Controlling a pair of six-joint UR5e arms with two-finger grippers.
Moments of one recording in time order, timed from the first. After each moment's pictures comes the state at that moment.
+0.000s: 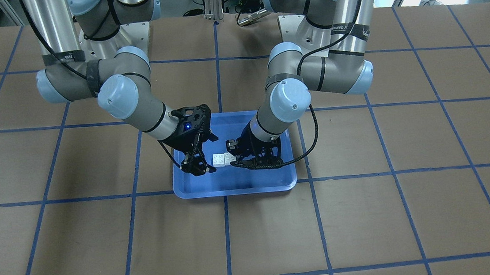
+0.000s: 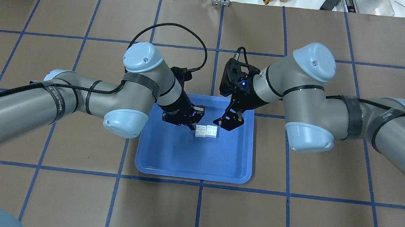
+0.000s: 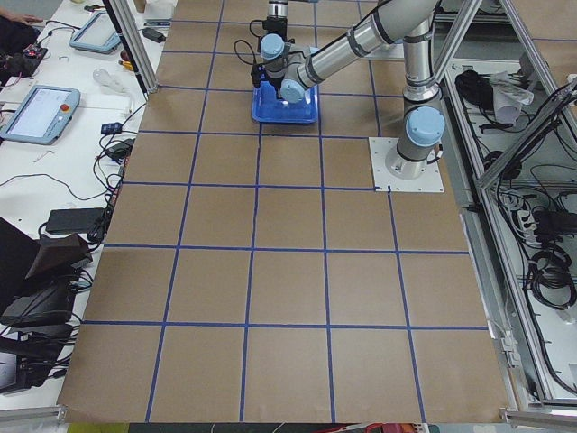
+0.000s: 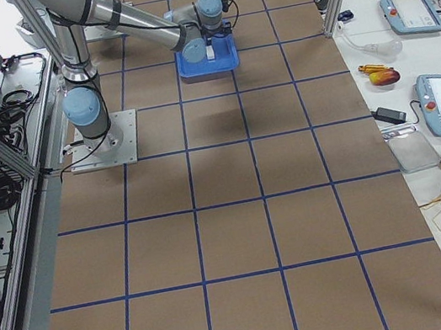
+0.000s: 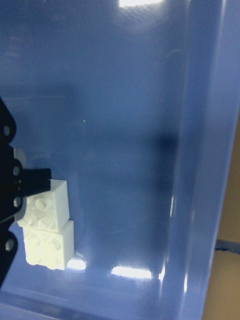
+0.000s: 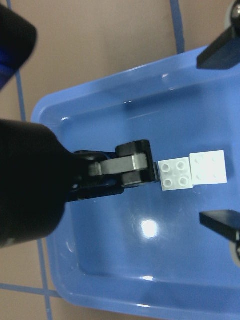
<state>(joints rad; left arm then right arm) -1.78 -1.95 -1.97 -0.79 1.23 -0.29 1.70 -1.37 1.94 -2.27 -1.03 -1.25</state>
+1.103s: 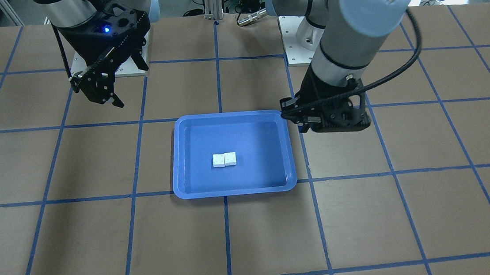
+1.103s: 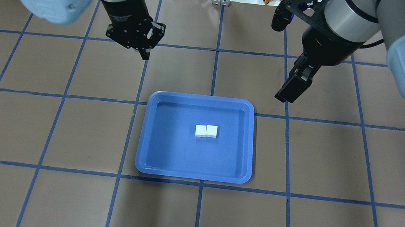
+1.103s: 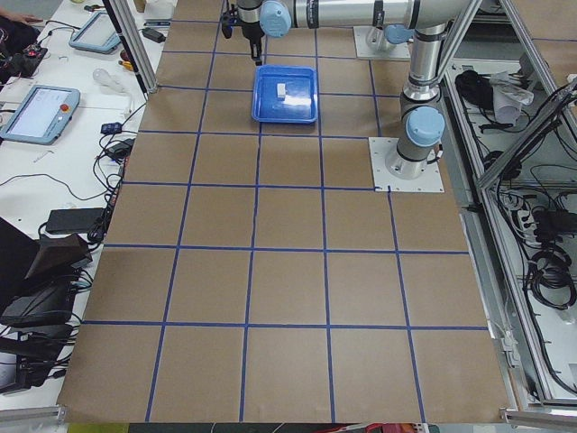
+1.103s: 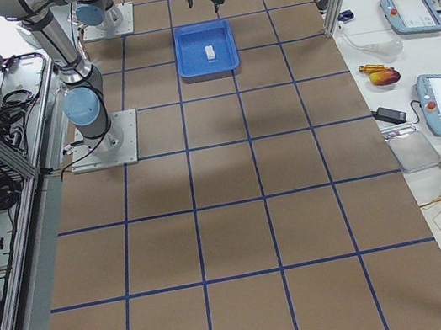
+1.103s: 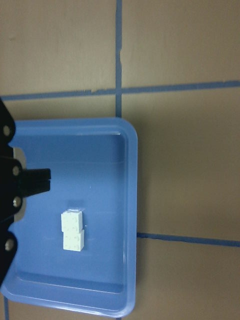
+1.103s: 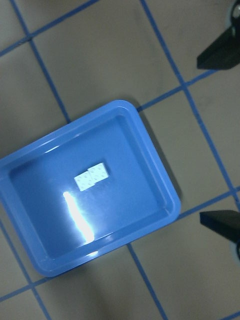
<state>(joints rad) -1.64 -1.75 -1.44 -1.55 1.49 -0.08 1.65 -1.63 1.61 -1.57 -1.43 -1.00</state>
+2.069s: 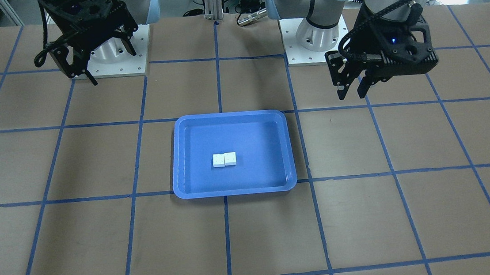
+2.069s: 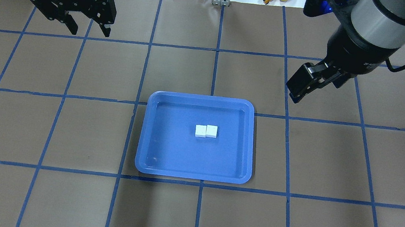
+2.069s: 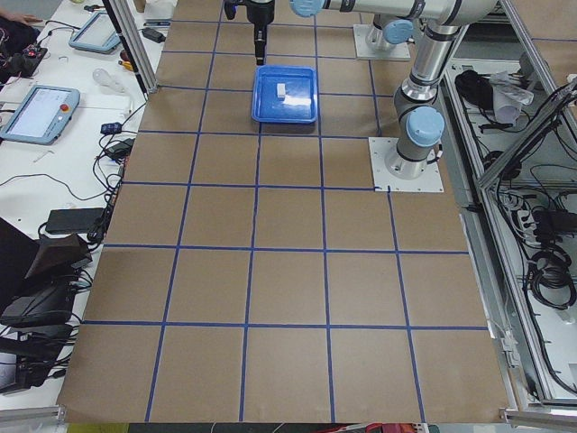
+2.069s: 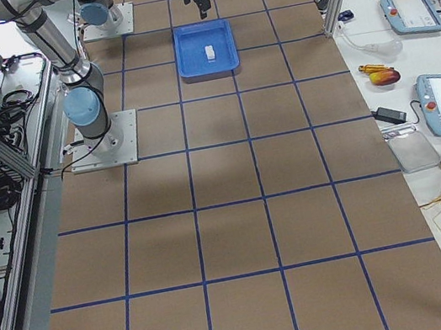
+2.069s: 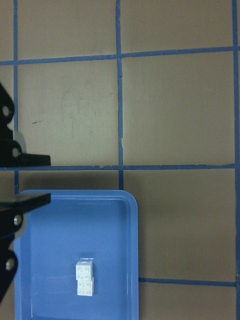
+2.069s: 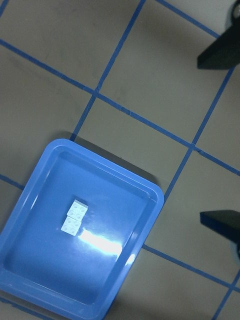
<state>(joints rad) -1.56 -1.62 -1.45 -1.58 1.57 -0.01 1.62 -1.70 1.60 -1.52 -1.51 -0.36</state>
